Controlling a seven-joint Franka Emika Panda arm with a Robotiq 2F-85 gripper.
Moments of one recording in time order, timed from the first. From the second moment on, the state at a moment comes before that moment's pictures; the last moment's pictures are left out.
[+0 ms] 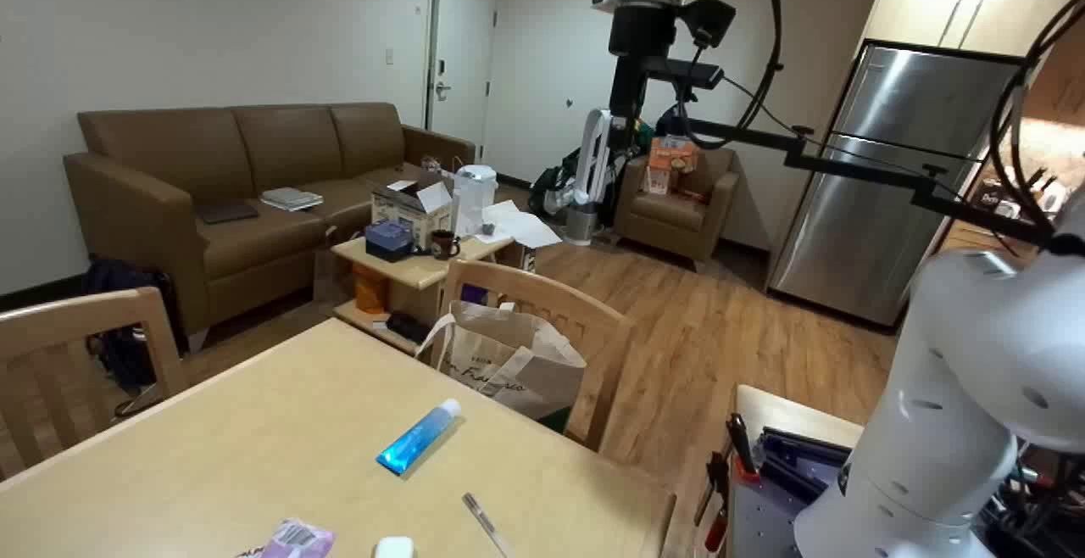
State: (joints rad) arm -0.01 -0.38 -0.23 -2.10 0.00 1.66 -0.31
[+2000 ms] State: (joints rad) arm 0.06 -0.01 -0.09 -2.18 0.32 1.93 -0.46
